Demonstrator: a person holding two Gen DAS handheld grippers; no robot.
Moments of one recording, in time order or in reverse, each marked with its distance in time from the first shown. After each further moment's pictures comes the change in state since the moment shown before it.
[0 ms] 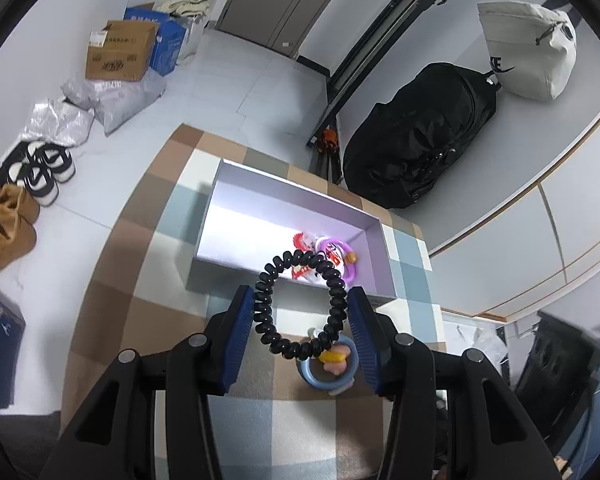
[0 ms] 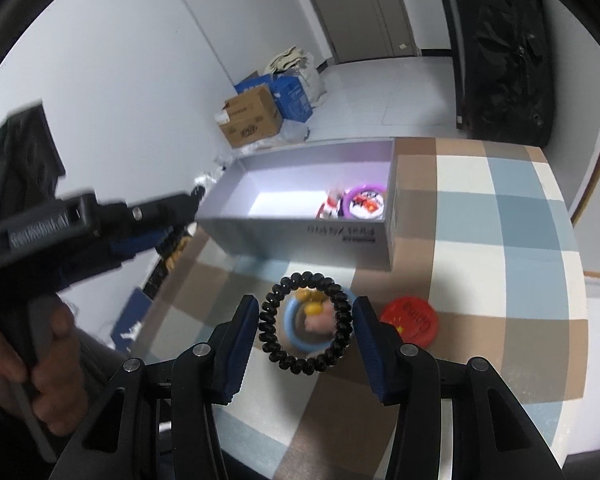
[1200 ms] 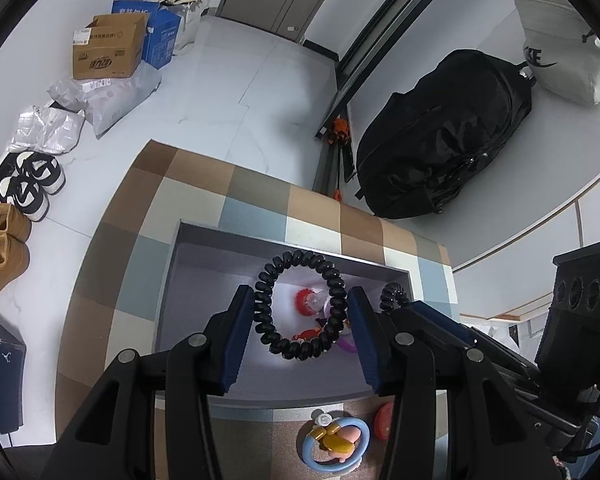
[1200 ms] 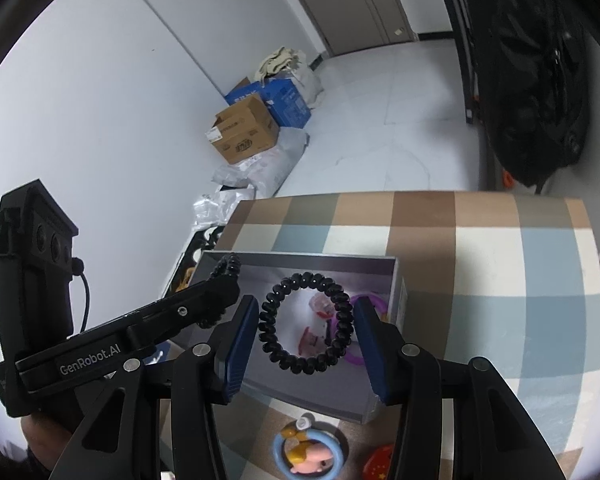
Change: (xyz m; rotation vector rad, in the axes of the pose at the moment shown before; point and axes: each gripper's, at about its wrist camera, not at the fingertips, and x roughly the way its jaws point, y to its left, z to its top) left arm 0.062 -0.003 0.049 -0.011 0.078 0.041; right arm 0.057 -0.030 0.098 0.085 0.042 0.055
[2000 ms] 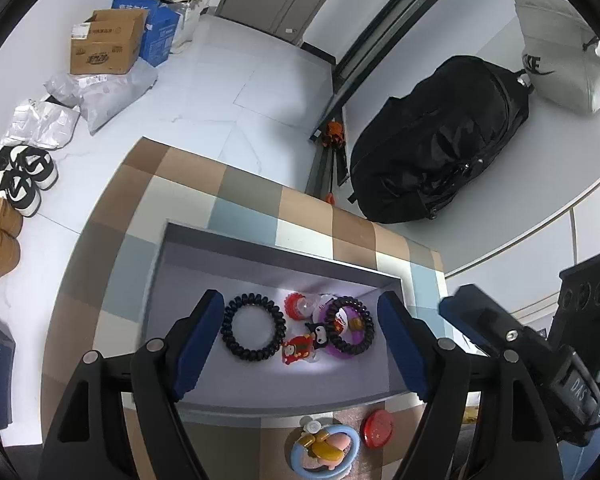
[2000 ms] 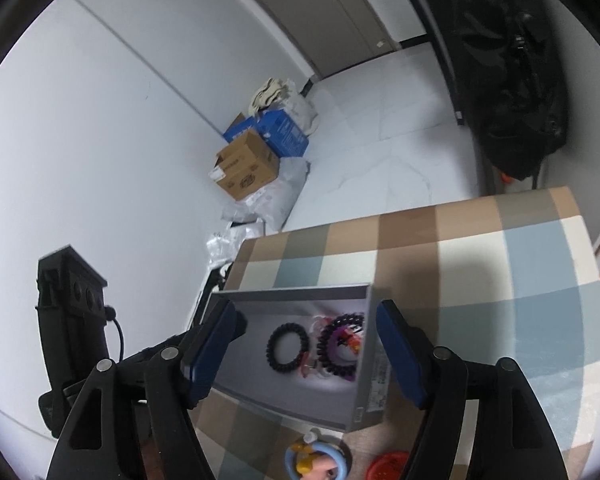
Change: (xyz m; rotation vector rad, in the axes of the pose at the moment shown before) left arm 0.000 -0.001 0.001 -0.012 -0.022 -0.024; right arm -0.027 -0.026 0.008 0.129 -0.111 0.062
